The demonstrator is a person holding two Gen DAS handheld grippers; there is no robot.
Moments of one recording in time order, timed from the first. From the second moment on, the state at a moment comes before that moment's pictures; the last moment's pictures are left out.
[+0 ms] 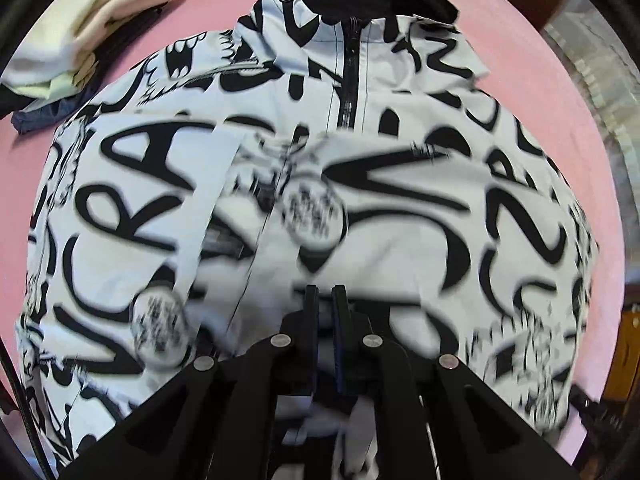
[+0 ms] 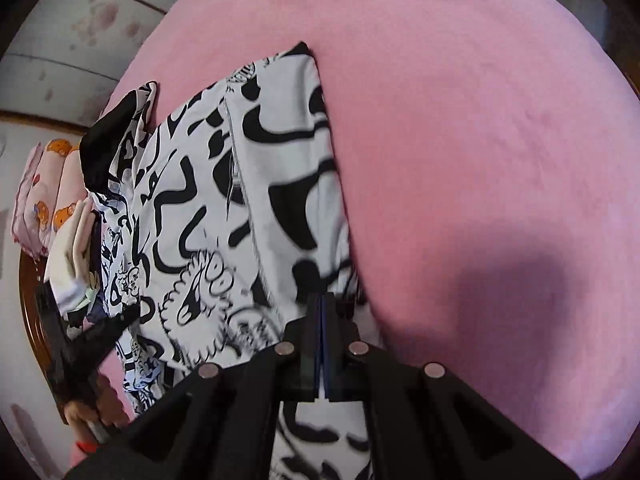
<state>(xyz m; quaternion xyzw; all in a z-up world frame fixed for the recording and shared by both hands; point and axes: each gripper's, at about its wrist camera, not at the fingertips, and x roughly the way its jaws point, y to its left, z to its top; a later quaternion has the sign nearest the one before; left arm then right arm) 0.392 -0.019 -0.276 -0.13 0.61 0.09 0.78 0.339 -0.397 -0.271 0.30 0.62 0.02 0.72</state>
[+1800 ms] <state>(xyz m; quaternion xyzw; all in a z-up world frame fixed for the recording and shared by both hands) 0.705 0.216 -0.183 -0.08 0.53 0.08 0.84 0.733 -0.204 -0.180 0.35 0.55 0.09 0.75</state>
